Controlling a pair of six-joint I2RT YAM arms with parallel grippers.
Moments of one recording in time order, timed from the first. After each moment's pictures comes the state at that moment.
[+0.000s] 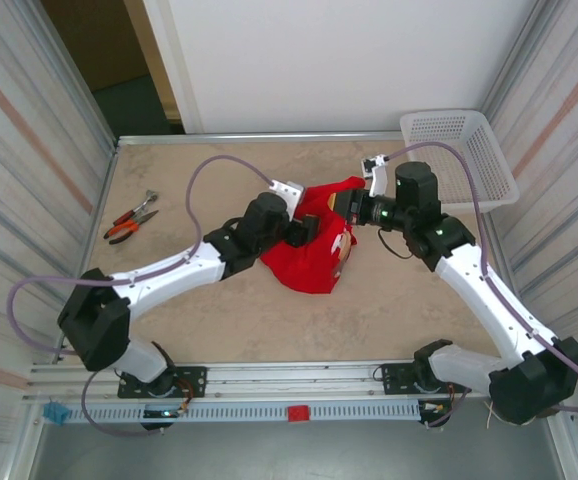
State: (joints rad) left arm -0.84 1.51 1.09 -0.05 -0.20 -0.23; right arm 0.43 1.12 1.07 -0.33 -0.51 0.59
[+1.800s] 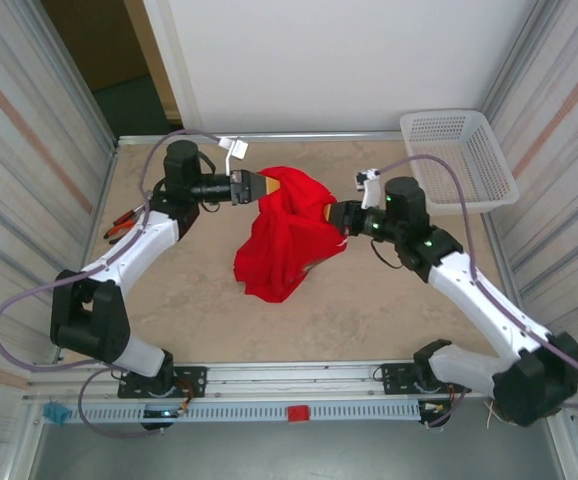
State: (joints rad) left arm -0.29 1.50 1.11 0.21 1.09 -0.65; right arm 0.47 1.08 0.92 -0.20 -0.43 0.55
